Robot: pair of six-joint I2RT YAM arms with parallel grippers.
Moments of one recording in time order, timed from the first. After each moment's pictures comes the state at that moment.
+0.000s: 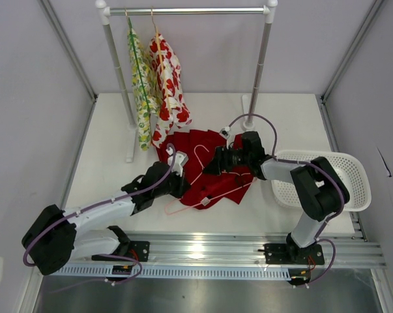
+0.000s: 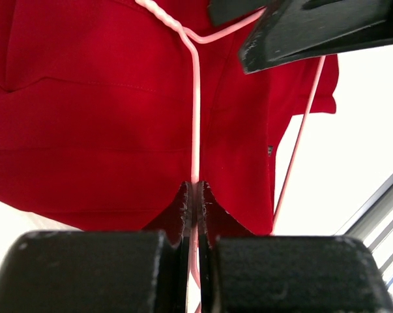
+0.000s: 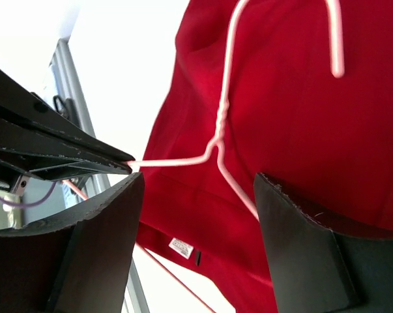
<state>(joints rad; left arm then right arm) -0.74 1.15 0.51 0.04 0.07 -0.33 0.48 1.71 0.83 0.37 -0.78 0.40</state>
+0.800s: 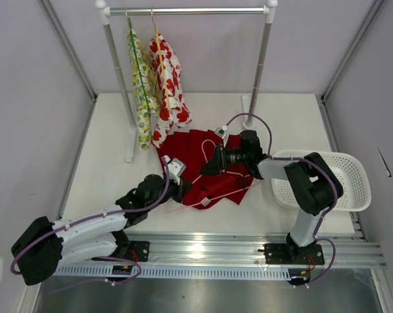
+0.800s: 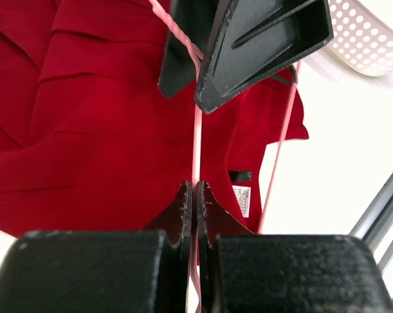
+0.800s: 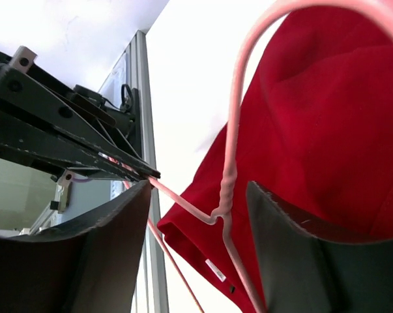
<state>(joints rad) -0.84 0.97 0.34 0.32 -0.03 -0.22 0.49 1.80 0.87 0.58 -1.03 0.50</state>
